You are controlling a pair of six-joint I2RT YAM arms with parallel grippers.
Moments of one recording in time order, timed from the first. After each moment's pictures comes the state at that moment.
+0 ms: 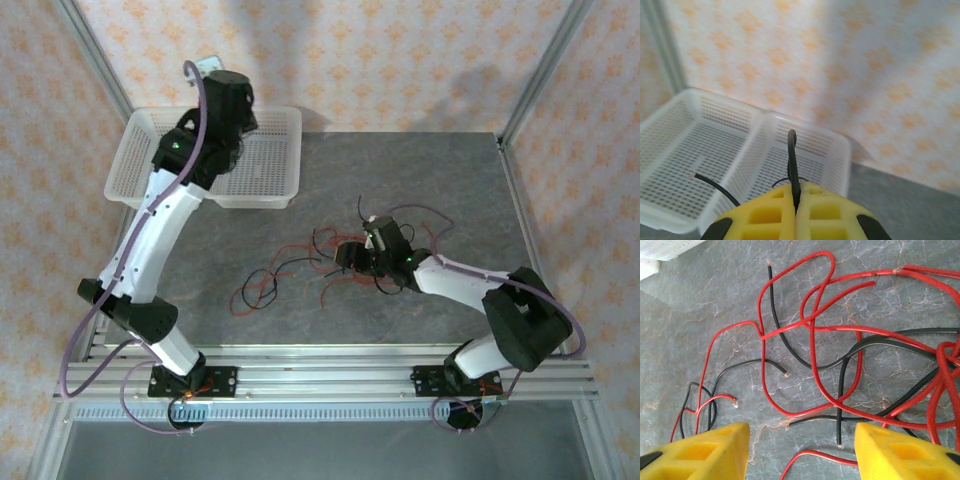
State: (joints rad) left arm -0.38 1.64 2.08 -0.88 -0.65 -0.47; right arm 0.62 1.44 0.70 -0.04 -0.21 0.77
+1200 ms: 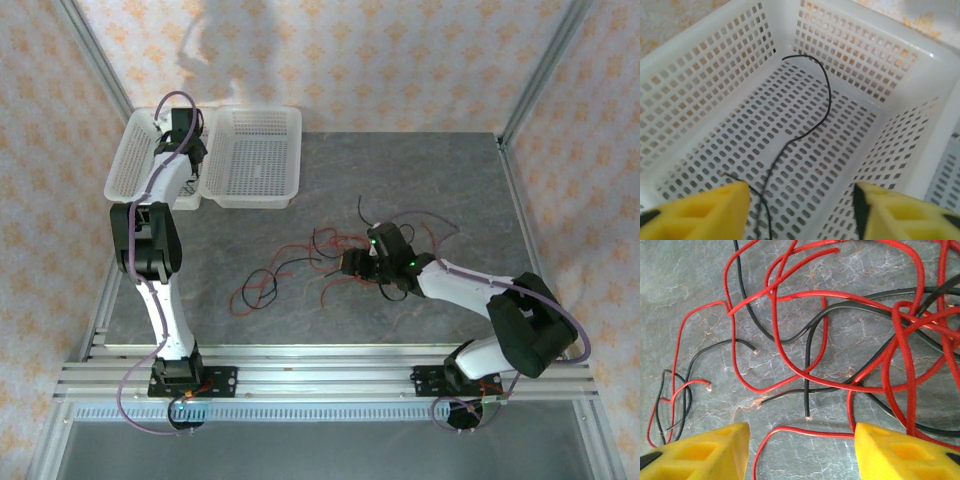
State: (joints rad) left arm 0.10 2.07 1.77 -0.42 -0.45 -0.43; right arm 0.62 1.41 0.66 -0.11 -0.19 0.77
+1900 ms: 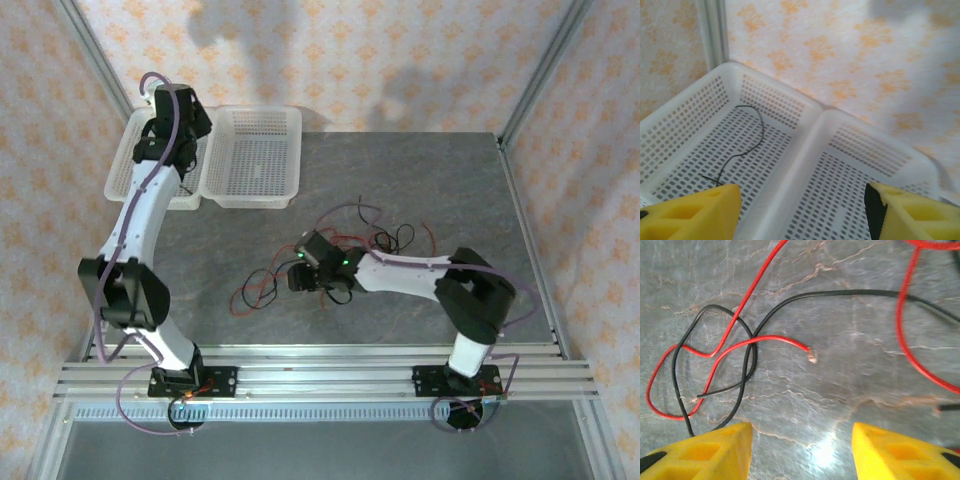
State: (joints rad) left arm -0.02 1.63 1.70 -0.54 -0.37 -0.45; right arm 0.98 1.77 1.11 -0.31 -0.02 0.74
